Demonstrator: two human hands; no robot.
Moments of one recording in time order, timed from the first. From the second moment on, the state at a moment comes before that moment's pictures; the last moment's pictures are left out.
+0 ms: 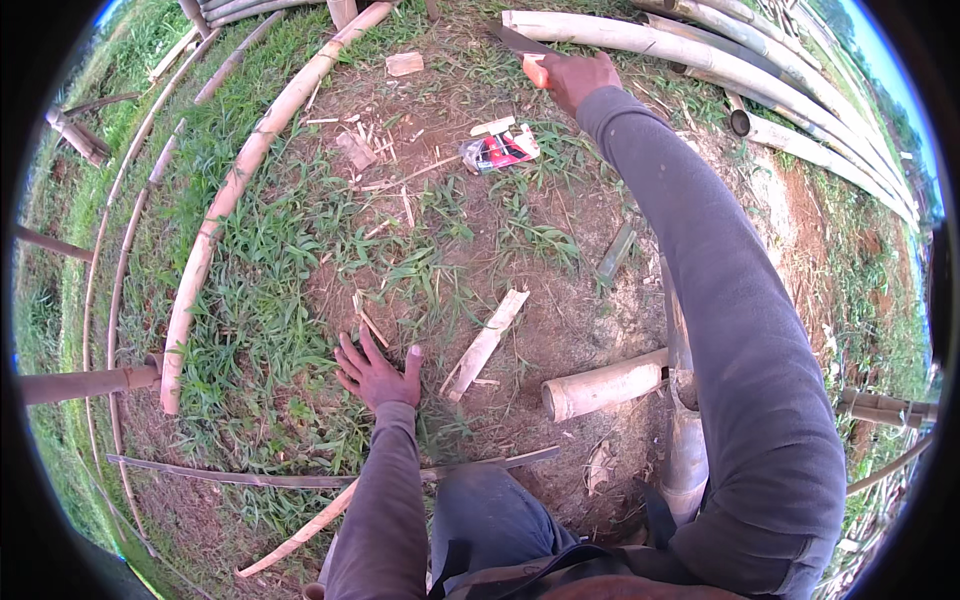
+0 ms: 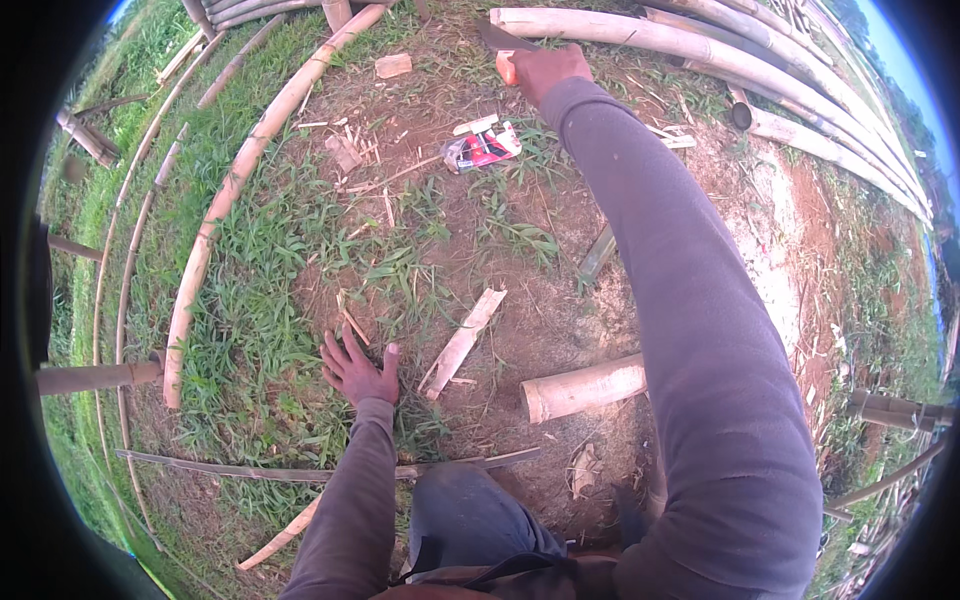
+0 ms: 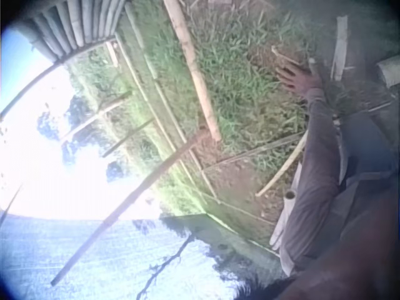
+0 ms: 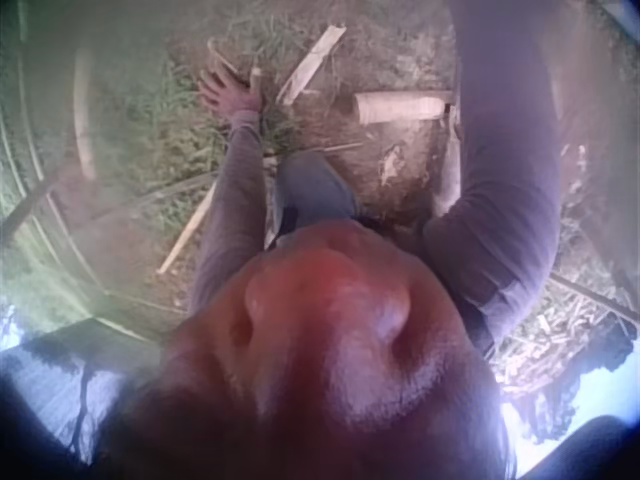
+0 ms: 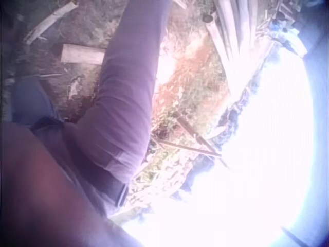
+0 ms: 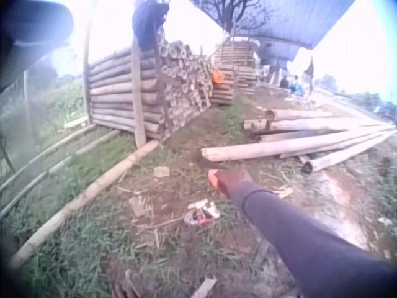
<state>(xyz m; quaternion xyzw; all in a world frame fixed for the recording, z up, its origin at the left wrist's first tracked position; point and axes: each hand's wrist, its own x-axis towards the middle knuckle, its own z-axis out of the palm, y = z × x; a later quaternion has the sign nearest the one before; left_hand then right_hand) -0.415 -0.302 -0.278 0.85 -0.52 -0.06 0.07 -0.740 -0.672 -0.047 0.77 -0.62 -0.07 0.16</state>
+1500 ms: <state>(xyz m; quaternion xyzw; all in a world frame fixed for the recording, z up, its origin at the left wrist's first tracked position) -0.595 -0.625 -0.274 0.49 -0.43 -0.67 0.35 -0.981 -0.068 -0.010 0.41 -0.81 0.42 0.06</state>
